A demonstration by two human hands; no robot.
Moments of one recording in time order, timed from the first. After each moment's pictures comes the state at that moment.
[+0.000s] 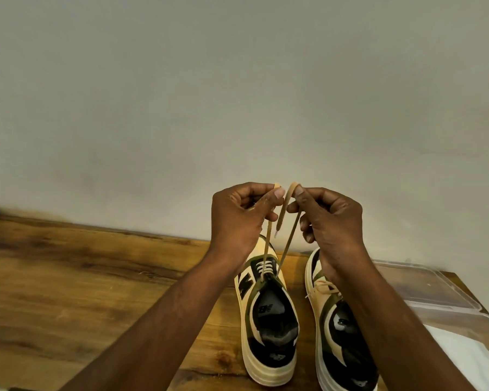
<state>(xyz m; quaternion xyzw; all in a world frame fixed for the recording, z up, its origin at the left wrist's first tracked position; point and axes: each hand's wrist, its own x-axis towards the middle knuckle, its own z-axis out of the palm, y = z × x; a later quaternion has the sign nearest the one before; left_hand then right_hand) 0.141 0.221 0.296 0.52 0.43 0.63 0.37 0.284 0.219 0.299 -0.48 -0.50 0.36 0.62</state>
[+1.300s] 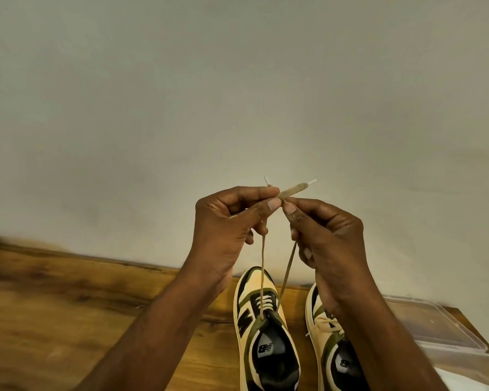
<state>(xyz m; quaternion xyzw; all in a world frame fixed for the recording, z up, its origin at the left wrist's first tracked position) 0.136 0.208 0.347 0.53 0.35 0.65 0.41 0.287 0.197 0.344 -0.39 -0.53 0.39 0.65</state>
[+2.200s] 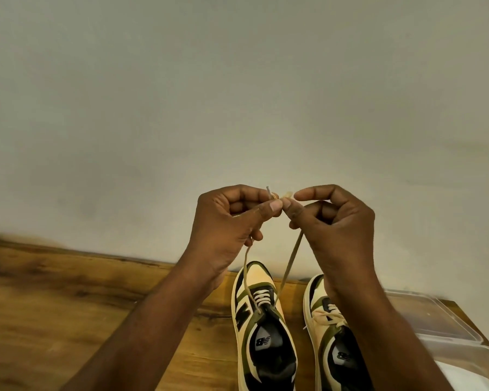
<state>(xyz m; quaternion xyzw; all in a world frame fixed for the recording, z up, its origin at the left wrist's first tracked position) 0.122 0.217 0.354 0.57 0.39 0.61 0.39 0.282 0.205 0.358 -0.43 -0.57 0.25 0.65</state>
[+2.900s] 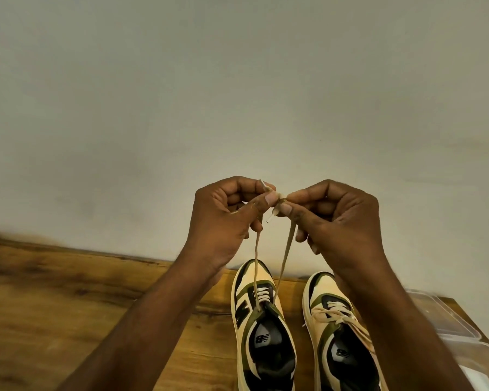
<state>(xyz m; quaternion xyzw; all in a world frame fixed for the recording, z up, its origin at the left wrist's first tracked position) 0.115 0.216 0.356 0.59 0.38 0.62 0.35 0.286 0.202 0.368 -0.39 -0.63 0.29 0.61</state>
